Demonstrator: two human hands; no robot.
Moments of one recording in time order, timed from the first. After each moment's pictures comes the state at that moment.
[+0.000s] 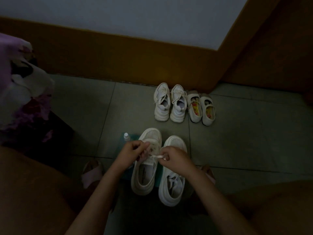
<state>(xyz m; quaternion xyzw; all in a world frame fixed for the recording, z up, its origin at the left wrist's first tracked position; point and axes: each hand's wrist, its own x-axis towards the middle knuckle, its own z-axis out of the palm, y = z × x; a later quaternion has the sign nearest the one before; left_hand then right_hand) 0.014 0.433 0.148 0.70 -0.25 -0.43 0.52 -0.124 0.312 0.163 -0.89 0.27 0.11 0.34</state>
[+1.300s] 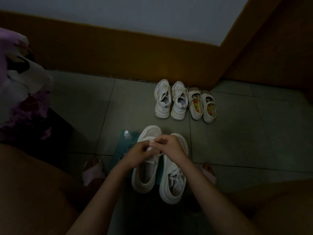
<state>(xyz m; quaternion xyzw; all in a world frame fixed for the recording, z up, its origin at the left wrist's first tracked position) 0.009 0.424 0.126 0.66 -0.35 -0.47 0.47 -0.088 0.314 0.150 -0.69 0.37 -0.07 0.62</state>
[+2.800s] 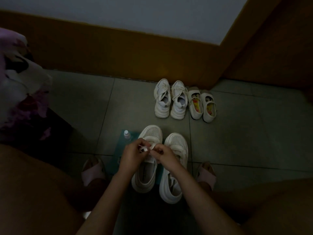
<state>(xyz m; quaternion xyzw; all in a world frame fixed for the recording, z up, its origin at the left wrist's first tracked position) 0.003 0.439 0.119 0.80 -0.31 -0.28 0.44 -0.098 0.338 0.127 -0.66 0.39 0.00 0.64</state>
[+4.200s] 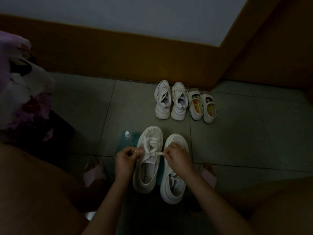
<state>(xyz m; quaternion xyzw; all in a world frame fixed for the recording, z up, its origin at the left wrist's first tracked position) -0.003 0.455 0.110 0.76 -0.04 -0.32 0.57 -0.127 0.315 0.126 -0.91 0.32 0.04 0.25</state>
